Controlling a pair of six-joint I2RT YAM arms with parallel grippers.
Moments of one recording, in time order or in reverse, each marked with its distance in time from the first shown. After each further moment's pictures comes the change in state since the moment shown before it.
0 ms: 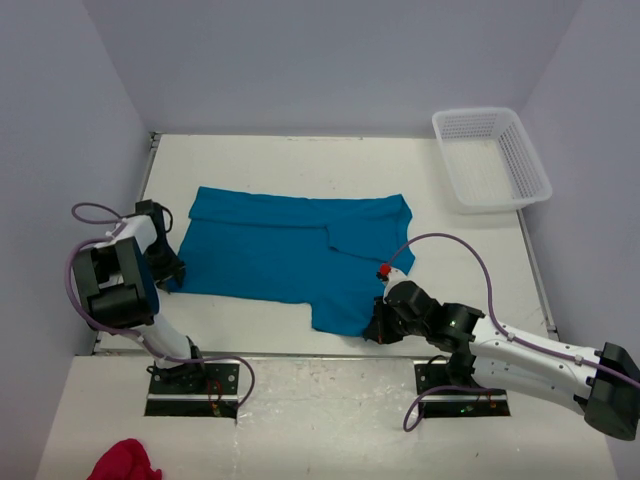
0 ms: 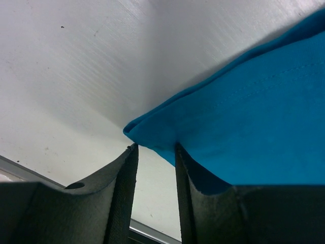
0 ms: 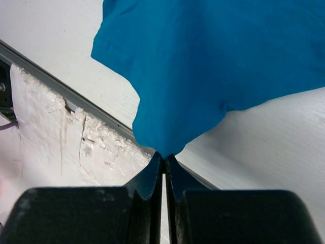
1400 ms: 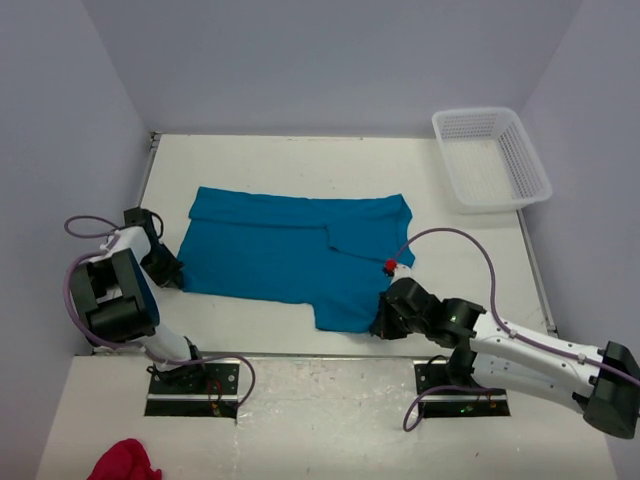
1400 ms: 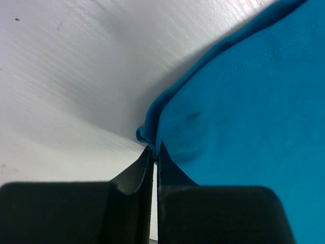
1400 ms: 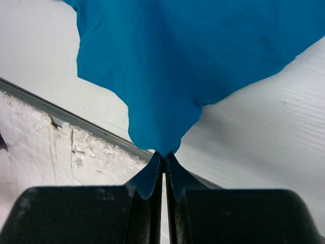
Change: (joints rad) left arm 0.076 -0.076 -0.082 0.097 0.204 0.017; right arm 0.000 0.020 0.050 -0.108 0.087 0.050
